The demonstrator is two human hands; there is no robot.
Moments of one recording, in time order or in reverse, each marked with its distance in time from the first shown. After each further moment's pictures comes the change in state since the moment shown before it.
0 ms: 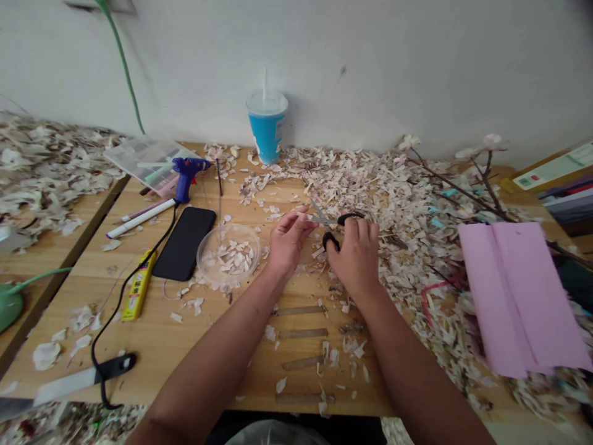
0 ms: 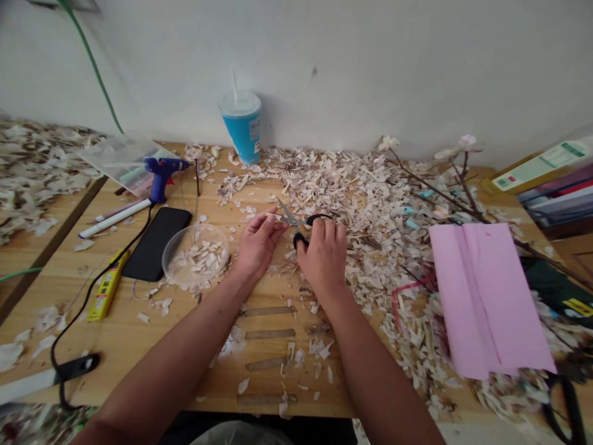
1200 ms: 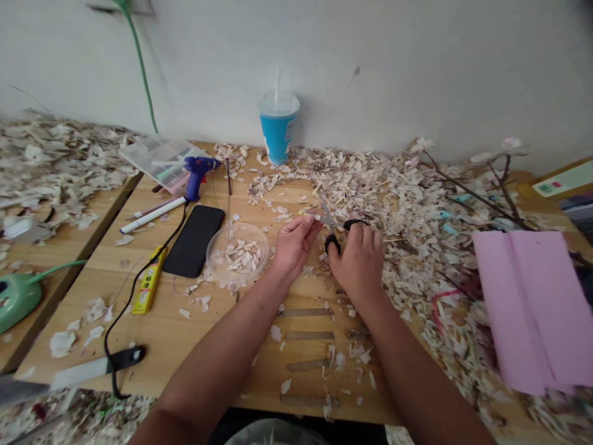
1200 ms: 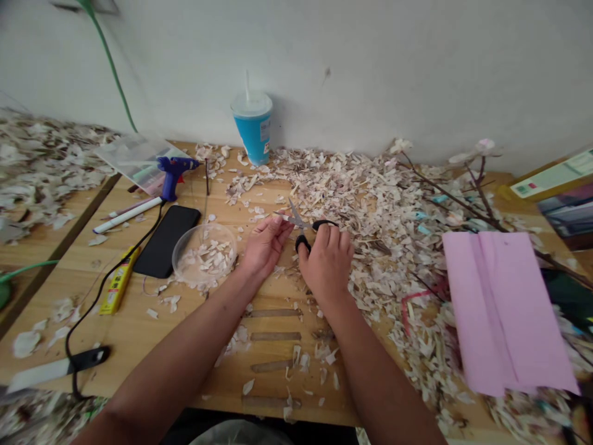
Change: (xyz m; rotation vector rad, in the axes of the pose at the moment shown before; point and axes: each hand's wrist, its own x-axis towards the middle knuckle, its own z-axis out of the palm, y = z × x) left_hand 0.001 0.001 -0.003 -0.118 0.050 -0.100; right_hand -0.006 -0.016 -0.001 -0.057 -0.024 0.063
